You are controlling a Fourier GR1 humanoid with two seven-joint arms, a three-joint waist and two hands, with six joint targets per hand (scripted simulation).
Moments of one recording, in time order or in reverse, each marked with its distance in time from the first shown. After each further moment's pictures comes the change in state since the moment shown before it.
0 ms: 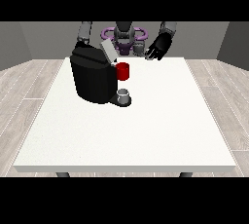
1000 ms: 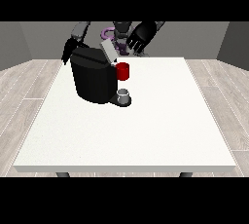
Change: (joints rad) left arm -0.359 0.082 0.179 0.035 0.066 -0.107 0.144; right arm -0.122 -0.019 -0.005 -0.125 -0.014 0.033 0.010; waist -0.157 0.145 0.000
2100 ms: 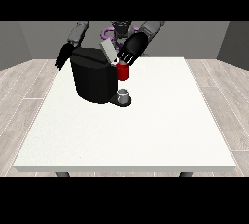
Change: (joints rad) left arm -0.134 0.034 0.014 0.085 -0.028 0.013 -0.013; right arm -0.104 -0.013 -0.042 -0.011 -0.003 -0.030 0.023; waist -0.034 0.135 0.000
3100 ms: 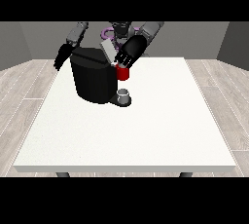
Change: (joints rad) left arm -0.034 0.040 0.015 0.045 -0.019 0.034 -0.060; right arm -0.021 -0.004 0.001 -0.022 0.001 0.001 0.029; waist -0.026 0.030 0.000
